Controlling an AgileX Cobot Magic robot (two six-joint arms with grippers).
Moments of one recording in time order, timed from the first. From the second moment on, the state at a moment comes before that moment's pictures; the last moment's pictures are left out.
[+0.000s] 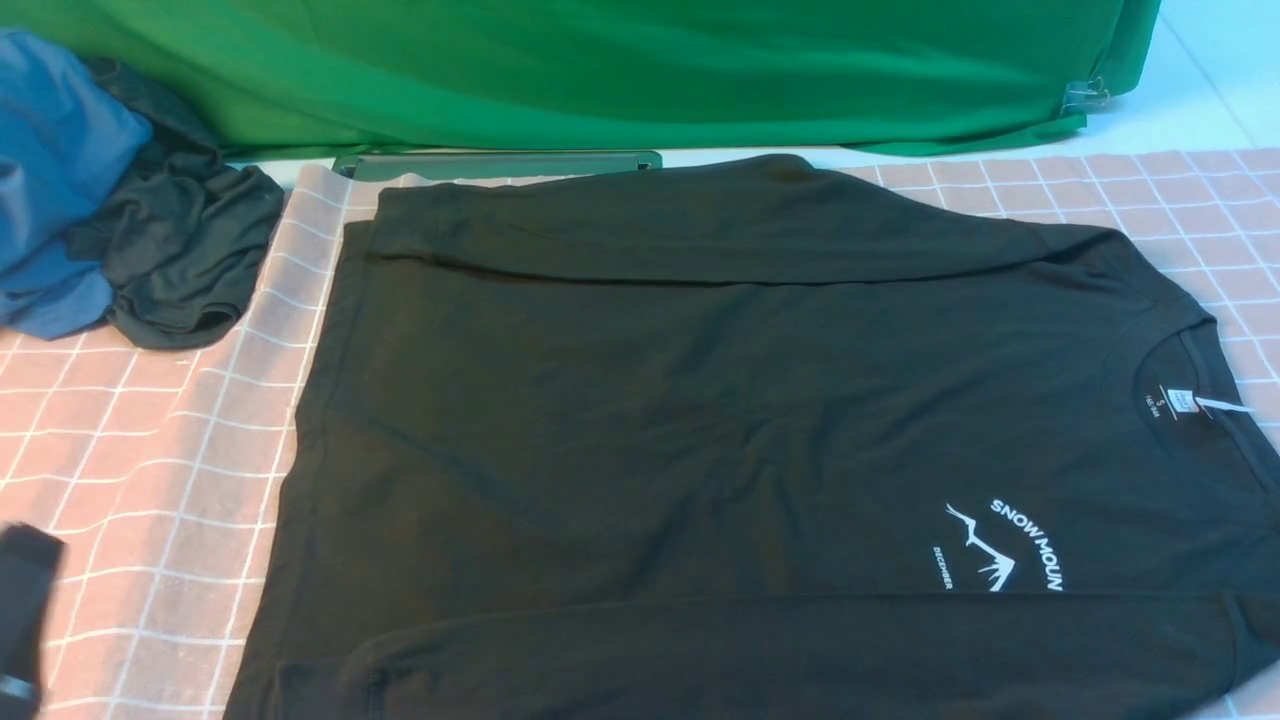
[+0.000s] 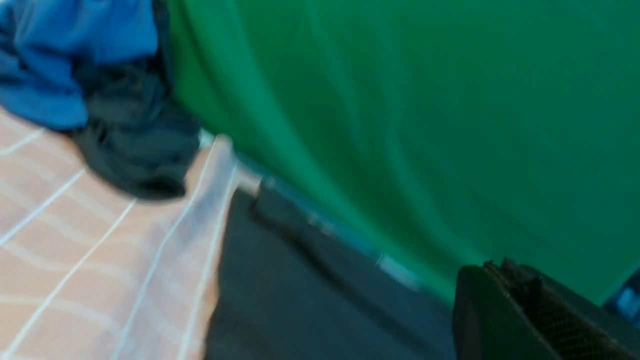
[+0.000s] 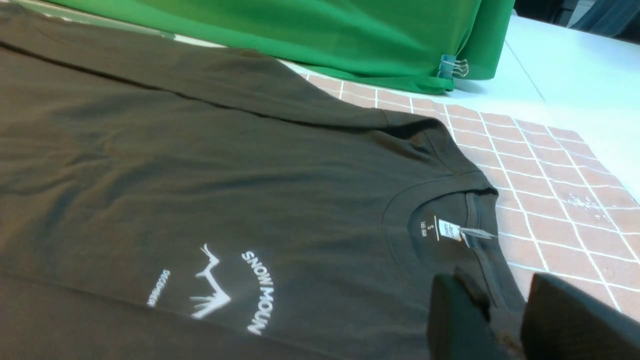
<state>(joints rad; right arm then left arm) 0.05 0.00 0.01 0.08 0.23 -0.20 0.01 0.00 0.01 -0.44 -0.02 -0.20</state>
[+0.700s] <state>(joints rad) 0.05 0.00 0.01 0.38 -0.13 0.30 0.01 0.17 -0.31 -0.34 0.00 -0.64</state>
